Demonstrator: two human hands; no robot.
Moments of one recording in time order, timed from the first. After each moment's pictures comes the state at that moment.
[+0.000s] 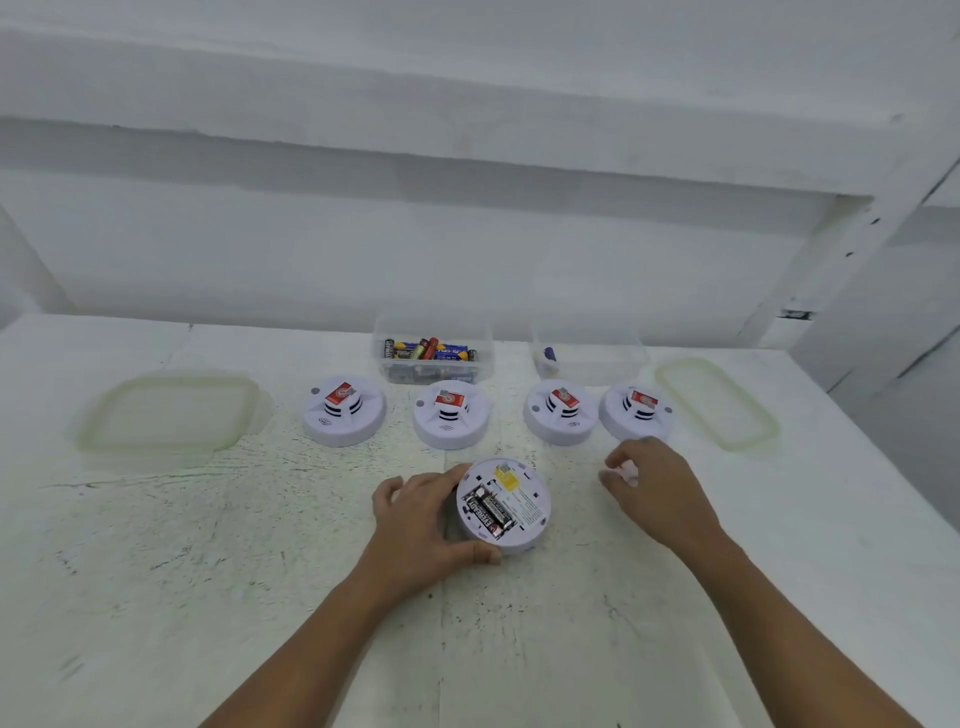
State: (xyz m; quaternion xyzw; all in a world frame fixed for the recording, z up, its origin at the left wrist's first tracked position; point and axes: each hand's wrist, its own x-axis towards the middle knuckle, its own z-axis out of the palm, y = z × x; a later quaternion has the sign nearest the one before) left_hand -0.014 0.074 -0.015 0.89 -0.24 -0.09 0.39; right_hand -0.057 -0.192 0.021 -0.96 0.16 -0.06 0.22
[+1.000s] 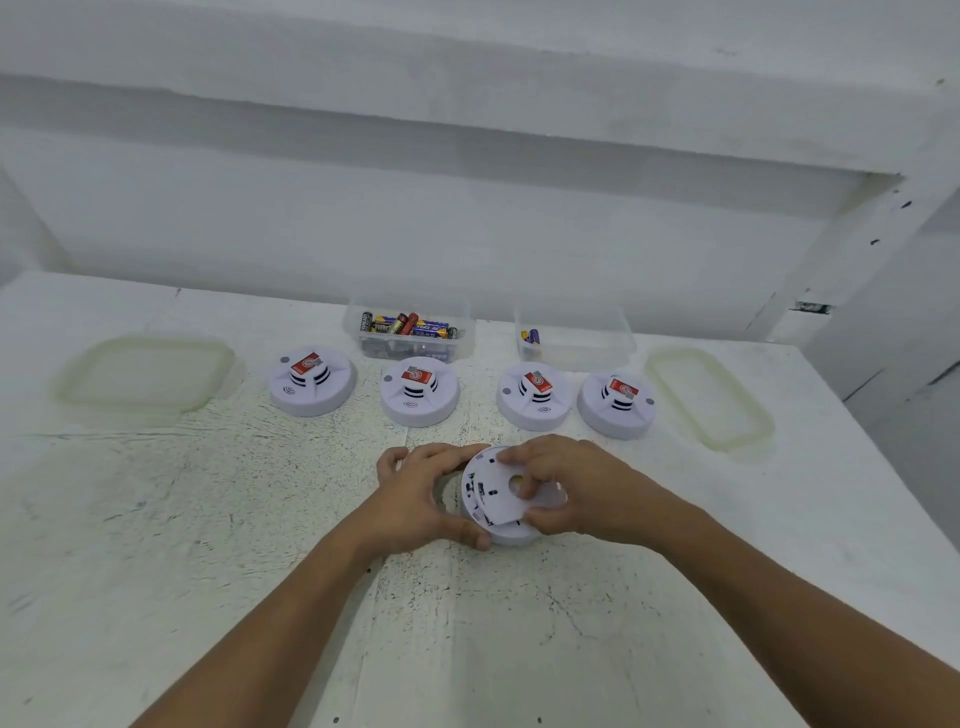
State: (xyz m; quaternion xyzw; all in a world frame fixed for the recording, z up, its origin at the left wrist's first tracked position) left_hand -0.017 0.022 0.003 0.87 -0.19 -0.22 0.41; right_hand -0.051 -0.193 0.054 -0.95 -0.19 0.13 0.23
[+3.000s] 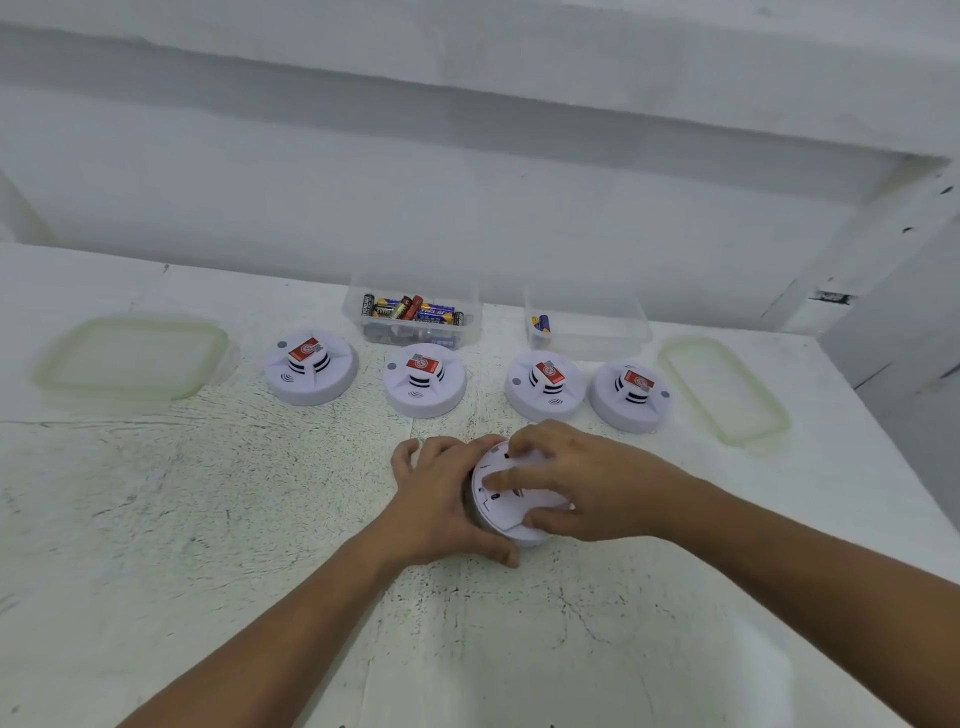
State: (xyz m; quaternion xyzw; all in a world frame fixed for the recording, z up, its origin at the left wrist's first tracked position) left_hand -0.022 0.011 0.006 0.89 -0.23 -0.16 0.37; right_hand -0.034 -0.187 0.057 -0.94 -0.32 0.14 0.06
